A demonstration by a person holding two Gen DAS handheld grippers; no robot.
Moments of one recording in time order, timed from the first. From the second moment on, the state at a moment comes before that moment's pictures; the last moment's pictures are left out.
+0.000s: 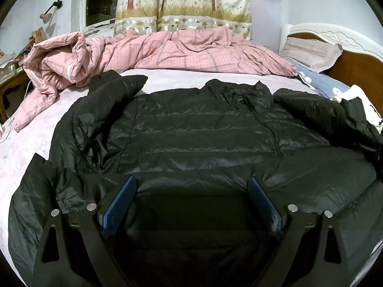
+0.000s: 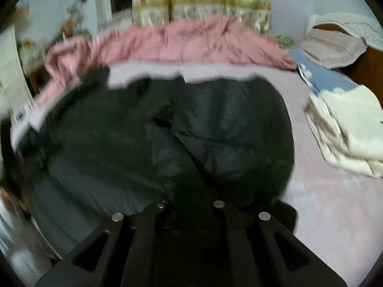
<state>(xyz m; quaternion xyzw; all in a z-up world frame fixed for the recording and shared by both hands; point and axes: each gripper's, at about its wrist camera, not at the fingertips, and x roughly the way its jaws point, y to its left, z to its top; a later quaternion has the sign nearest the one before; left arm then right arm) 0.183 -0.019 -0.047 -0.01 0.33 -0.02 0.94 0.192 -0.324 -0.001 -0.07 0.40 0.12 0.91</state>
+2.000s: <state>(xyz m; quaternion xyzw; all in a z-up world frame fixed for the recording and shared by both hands) 0.175 0.052 -0.008 -0.13 0.31 -0.04 0.94 0.236 -0.188 0.021 -0.02 0.39 0.18 0.90</state>
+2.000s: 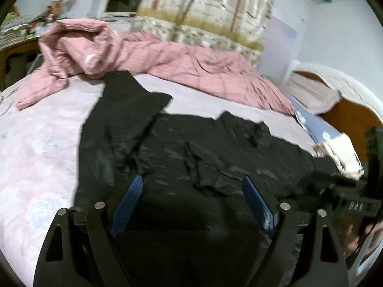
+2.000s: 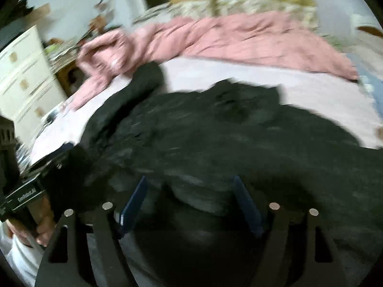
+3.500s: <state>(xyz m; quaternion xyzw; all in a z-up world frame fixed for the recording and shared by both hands) 0.291 0.121 0.018 0.01 0.33 0.01 0.94 0.242 -0.323 0.024 -0.03 0.37 0.00 0.93</state>
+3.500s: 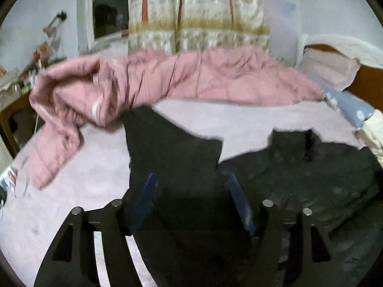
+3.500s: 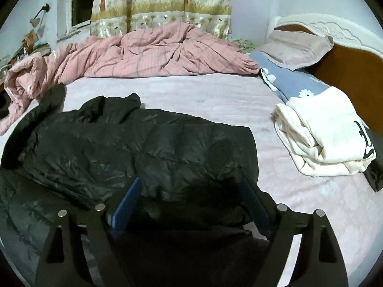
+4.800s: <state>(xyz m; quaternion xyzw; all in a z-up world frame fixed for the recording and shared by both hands) 0.246 0.157 0.007 -0.09 0.32 -0.05 0.94 0.248 -0.336 -0.017 -0.01 0.41 -0.01 0.91</state>
